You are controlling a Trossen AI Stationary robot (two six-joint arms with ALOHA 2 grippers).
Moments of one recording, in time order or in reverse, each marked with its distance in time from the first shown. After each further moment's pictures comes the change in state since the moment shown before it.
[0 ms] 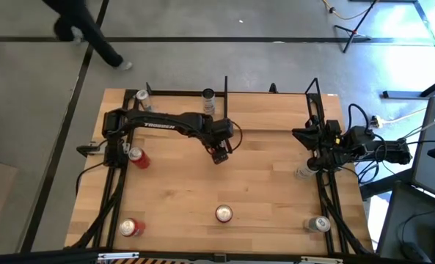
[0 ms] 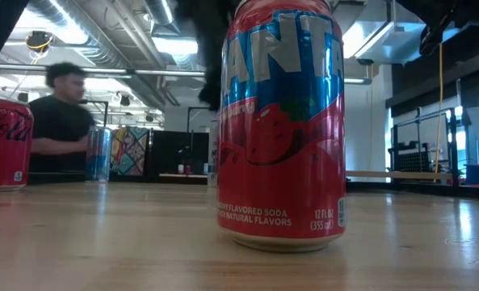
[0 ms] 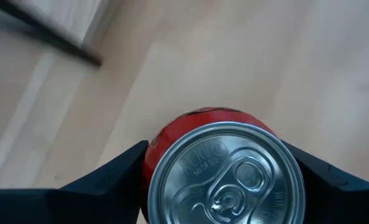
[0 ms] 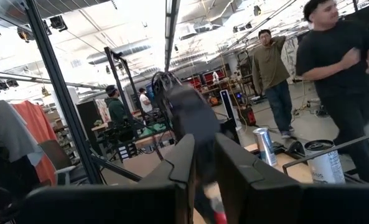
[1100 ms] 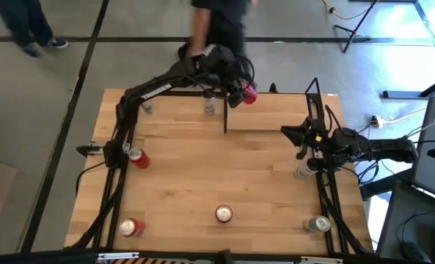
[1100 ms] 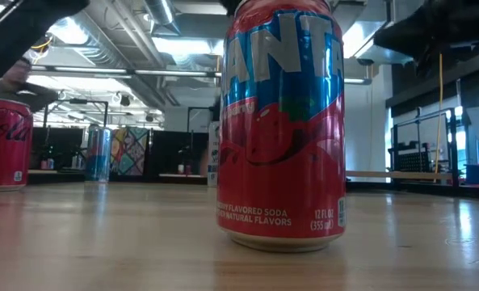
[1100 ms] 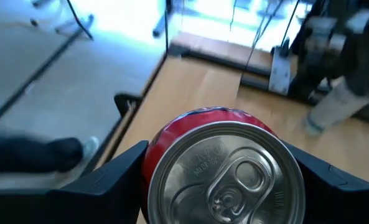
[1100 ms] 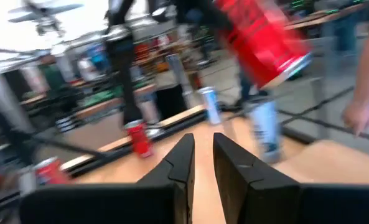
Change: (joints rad) left arm 0.303 0.175 0.747 -0.070 0.124 0.316; right arm -0.037 0.163 0.002 -0.086 0.203 0.045
